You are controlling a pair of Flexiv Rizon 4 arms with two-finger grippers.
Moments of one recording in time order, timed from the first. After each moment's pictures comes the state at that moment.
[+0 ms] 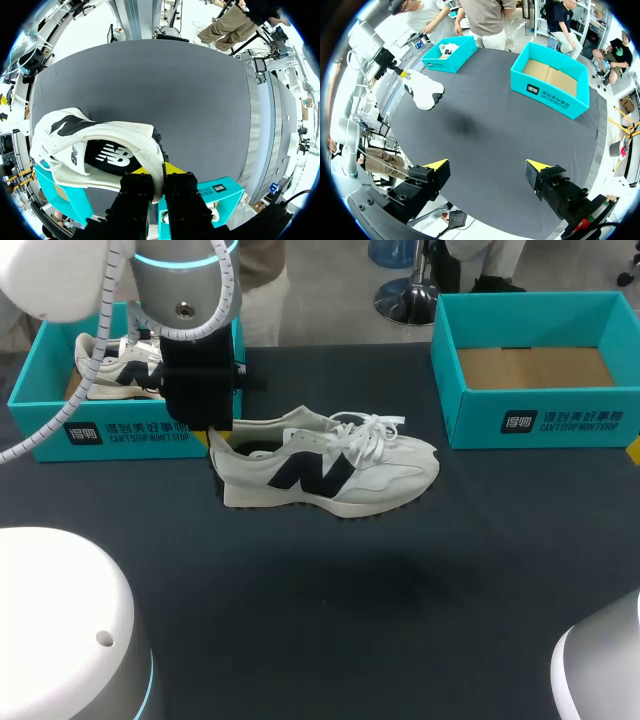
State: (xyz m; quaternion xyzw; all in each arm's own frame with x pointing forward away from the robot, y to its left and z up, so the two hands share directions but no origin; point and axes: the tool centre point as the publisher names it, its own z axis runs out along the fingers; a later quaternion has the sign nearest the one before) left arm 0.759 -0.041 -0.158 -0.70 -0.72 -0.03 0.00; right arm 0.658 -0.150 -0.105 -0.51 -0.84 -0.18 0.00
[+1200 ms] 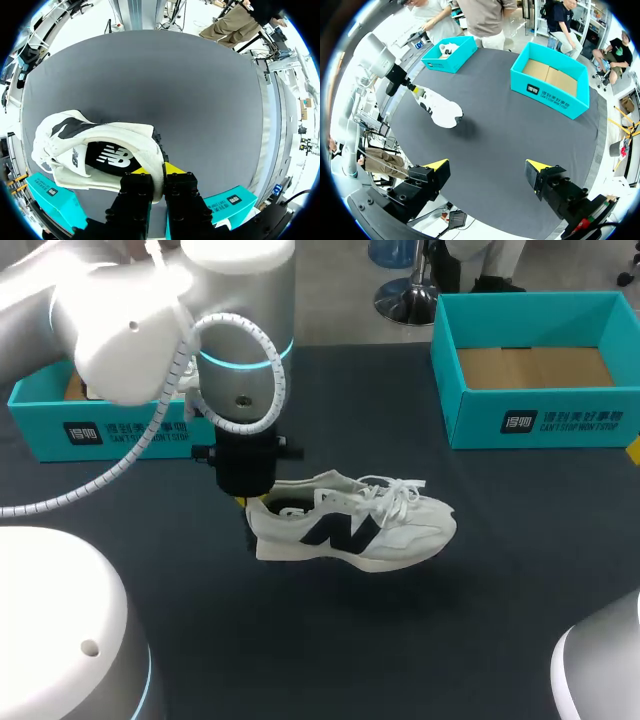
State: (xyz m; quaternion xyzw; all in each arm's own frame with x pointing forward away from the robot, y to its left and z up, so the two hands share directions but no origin) left arm 0.736 -0.078 -0.253 -0.70 -0.71 -0.03 0.02; right arm 0.658 -0.150 -0.105 -0.51 -0.84 -0.18 0.00
